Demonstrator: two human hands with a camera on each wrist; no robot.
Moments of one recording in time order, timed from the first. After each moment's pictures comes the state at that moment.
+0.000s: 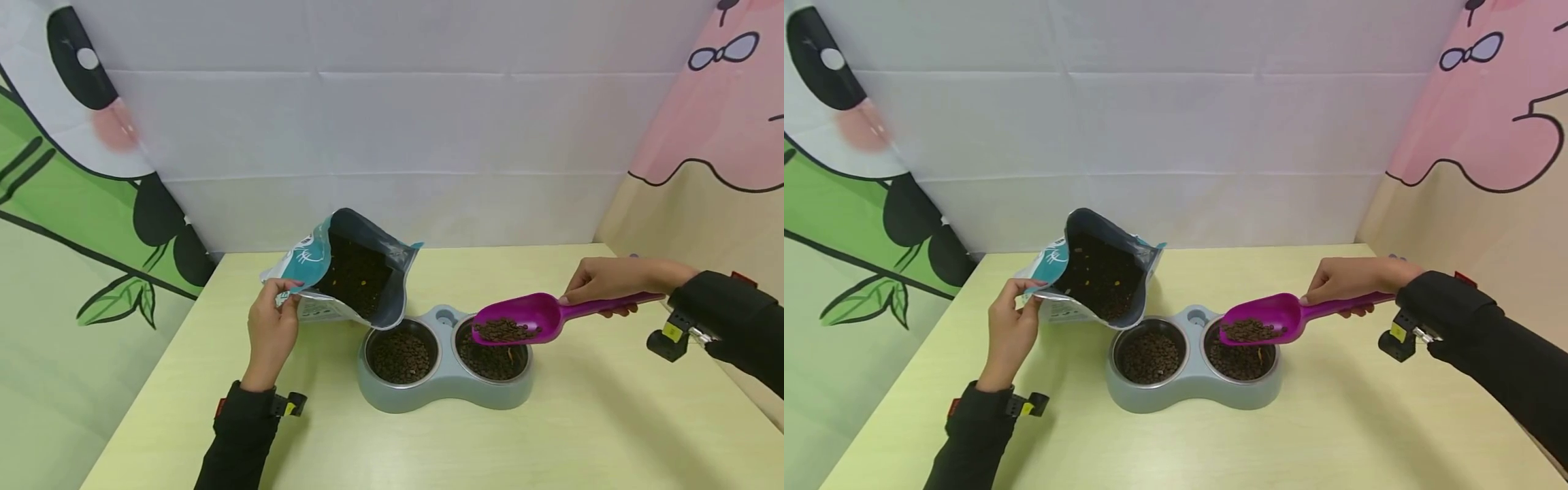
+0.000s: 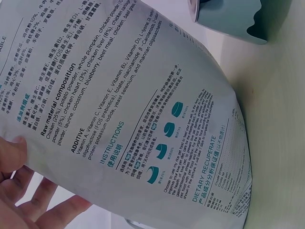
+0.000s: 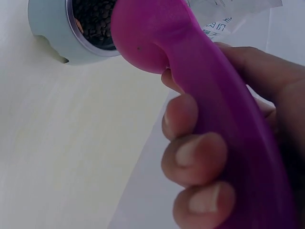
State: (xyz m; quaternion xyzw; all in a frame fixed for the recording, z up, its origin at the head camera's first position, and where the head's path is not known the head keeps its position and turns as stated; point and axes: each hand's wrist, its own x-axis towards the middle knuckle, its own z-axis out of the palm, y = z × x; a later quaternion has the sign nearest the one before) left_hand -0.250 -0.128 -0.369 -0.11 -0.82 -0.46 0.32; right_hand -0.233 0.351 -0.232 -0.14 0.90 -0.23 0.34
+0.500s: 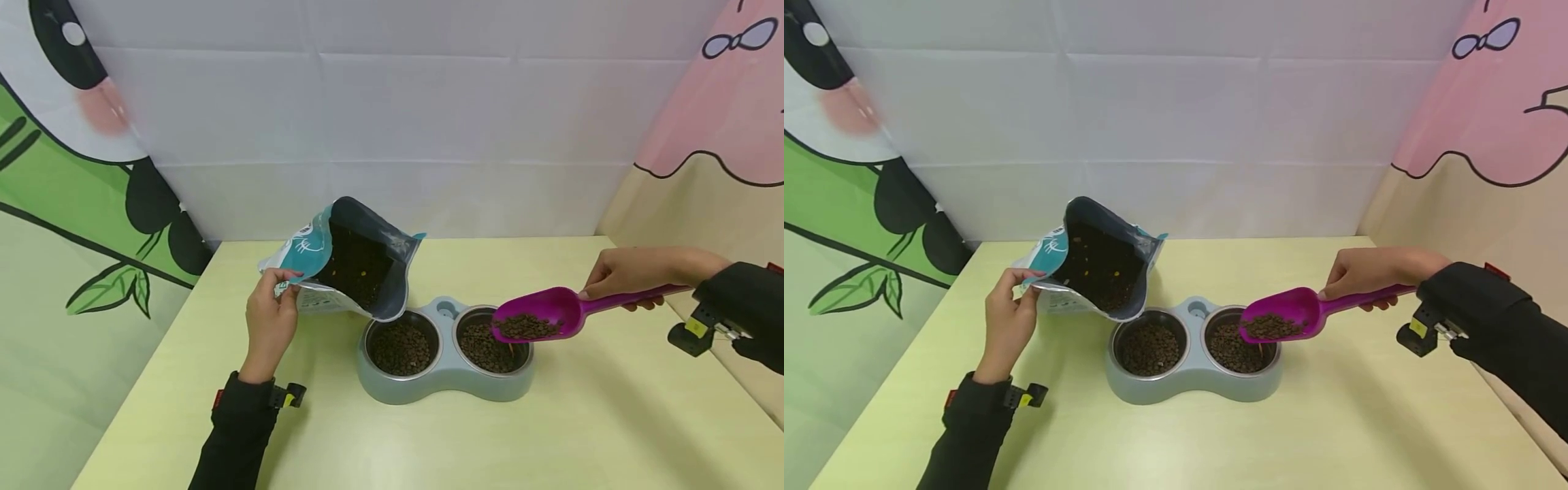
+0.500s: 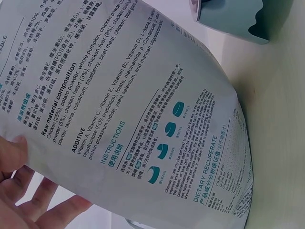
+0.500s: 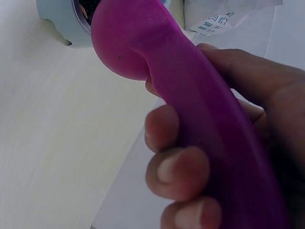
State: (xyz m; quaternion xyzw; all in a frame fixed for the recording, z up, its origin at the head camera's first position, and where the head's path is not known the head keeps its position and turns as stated) left_hand -0.252 -0.128 -0.369 -0.11 -0.82 -0.46 0.33; right_hand -0.228 0.352 -0.215 -0.11 0.91 -0.18 0.35
